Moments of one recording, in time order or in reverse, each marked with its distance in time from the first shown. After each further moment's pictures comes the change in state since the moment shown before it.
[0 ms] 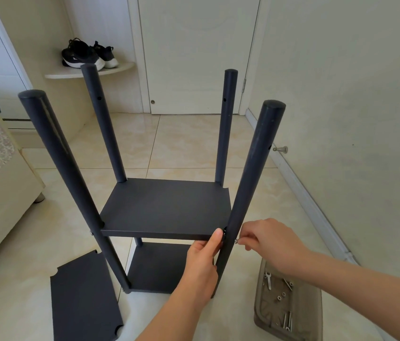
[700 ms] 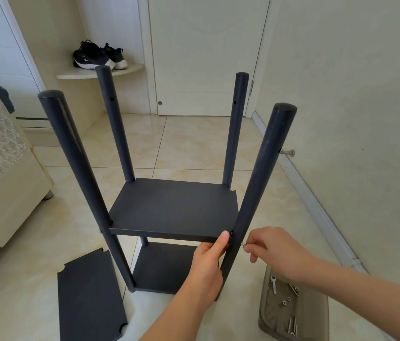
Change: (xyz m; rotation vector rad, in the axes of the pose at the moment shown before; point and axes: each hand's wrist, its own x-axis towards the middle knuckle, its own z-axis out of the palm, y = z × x) left_hand 0.005 -0.001 -0.004 -0.013 -0.023 -0.015; right_hand -0.002 -0.003 0.004 0.143 -0.092 0.098
